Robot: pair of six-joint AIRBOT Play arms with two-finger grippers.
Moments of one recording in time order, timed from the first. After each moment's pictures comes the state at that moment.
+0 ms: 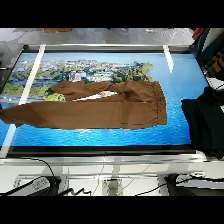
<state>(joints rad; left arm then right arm) 0.70 -1.29 1.31 1.46 -1.21 -1.33 -0.62 -1.44 1.43 -1.06 1.49 1.22</state>
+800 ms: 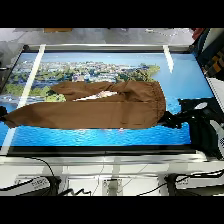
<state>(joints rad) 0.70 -1.36 1.31 1.48 -1.26 -1.30 -0.37 -1.53 0.93 -0.92 1.17 1.26</state>
